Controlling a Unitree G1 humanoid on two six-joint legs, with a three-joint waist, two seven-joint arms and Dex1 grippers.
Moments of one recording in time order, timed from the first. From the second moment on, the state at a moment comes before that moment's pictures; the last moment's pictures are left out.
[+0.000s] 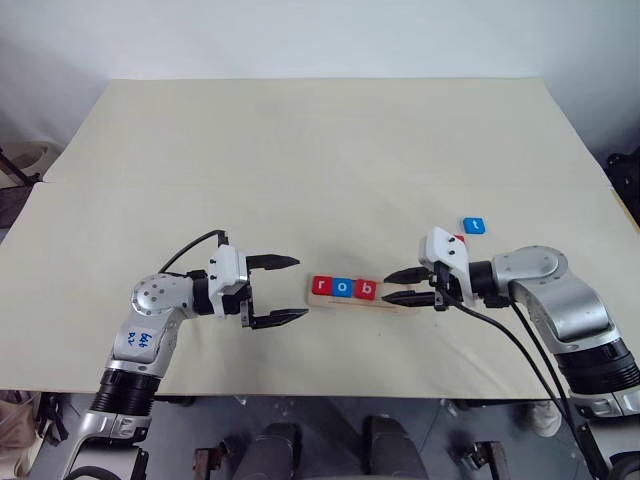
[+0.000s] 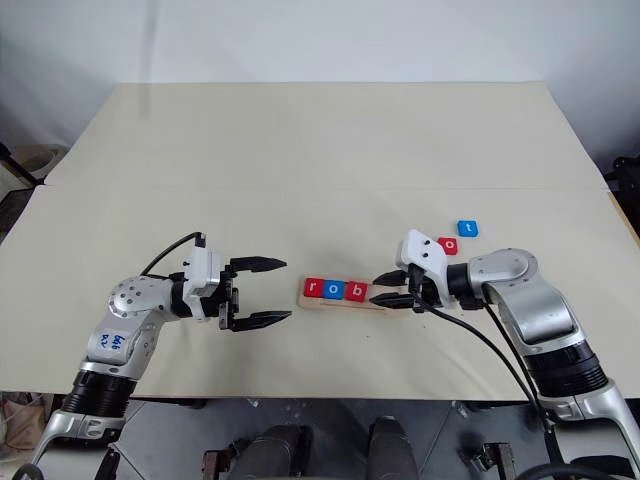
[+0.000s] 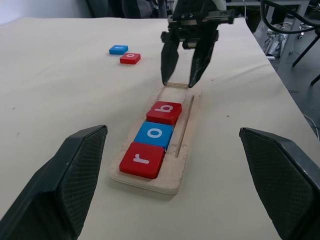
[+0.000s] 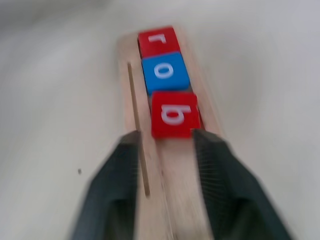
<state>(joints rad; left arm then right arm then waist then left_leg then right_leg) -0.36 0.52 -0.04 0.05 -0.39 0.02 -1.15 -0.50 -0.73 0.16 -0.12 0.30 0.55 1.20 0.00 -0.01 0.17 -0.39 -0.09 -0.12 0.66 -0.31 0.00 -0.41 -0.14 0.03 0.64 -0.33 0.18</state>
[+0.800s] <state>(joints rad) -0.36 0.52 -0.04 0.05 -0.39 0.02 -1.14 -0.52 -0.68 0.25 -0.07 0.25 0.52 1.16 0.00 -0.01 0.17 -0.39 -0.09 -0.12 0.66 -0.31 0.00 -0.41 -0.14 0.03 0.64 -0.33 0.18</state>
